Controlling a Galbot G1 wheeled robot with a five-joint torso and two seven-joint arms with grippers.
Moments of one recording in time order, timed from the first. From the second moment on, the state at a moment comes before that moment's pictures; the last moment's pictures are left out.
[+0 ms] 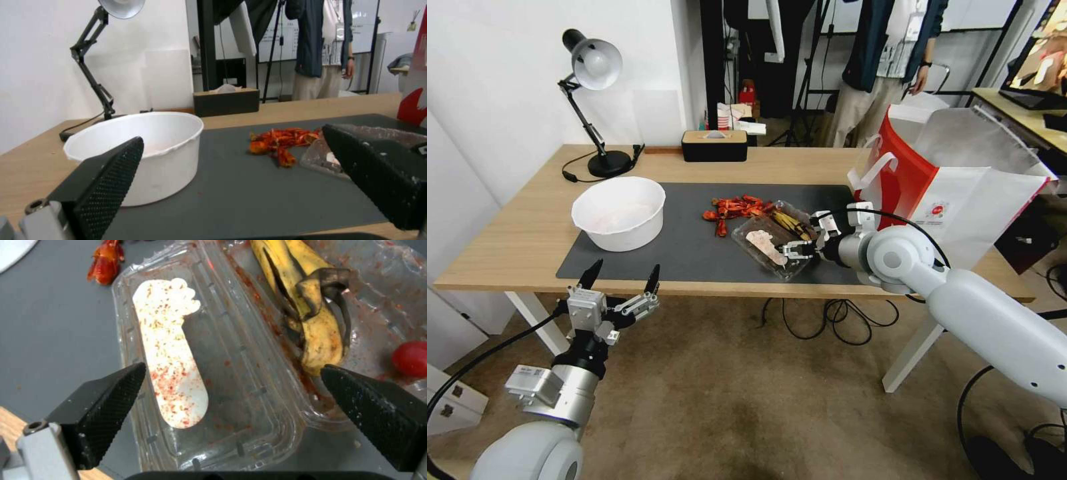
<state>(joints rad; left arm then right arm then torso) 1.71 -1.34 -0.67 -2.36 -0.29 0.07 0.07 -0.43 0.77 -0.28 1.81 1.48 -0.71 0.46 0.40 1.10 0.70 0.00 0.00</state>
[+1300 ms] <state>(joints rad) 1.72 -1.36 -0.67 -2.38 -0.28 0.06 0.06 -0.37 0.84 -0.30 1.79 1.71 -0.69 0.59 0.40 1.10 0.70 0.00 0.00</state>
